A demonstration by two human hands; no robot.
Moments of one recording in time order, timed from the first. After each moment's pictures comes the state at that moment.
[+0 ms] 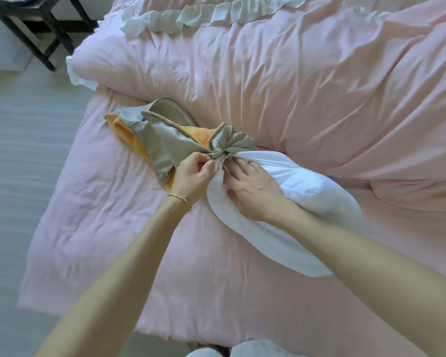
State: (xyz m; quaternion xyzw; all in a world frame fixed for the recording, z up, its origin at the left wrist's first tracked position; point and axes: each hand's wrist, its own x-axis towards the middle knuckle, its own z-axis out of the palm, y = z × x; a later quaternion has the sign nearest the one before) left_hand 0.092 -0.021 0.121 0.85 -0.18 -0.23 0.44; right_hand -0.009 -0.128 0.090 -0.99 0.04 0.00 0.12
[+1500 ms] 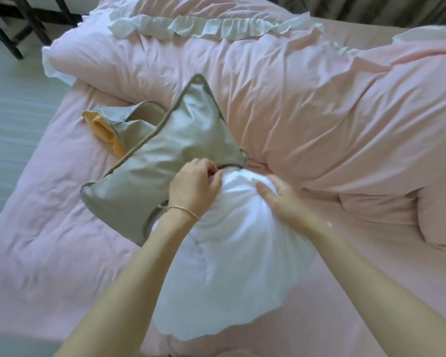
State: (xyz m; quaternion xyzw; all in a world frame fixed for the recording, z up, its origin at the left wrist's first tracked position) left_hand 0.070 -0.029 0.123 0.90 -0.31 -0.08 0.30; right_hand -0.062 -0.160 0.117 -0.78 0.32 -0.01 0.54
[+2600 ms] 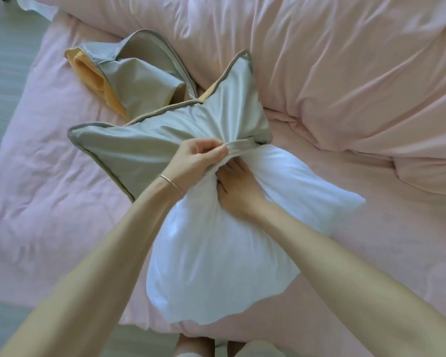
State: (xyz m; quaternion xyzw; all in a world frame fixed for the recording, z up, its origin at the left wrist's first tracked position) left_hand 0.098 -0.006 0.040 0.70 -0.15 -0.44 0.55; right_hand 0.006 -0.086 -0.024 -0.95 0.11 0.05 0.28
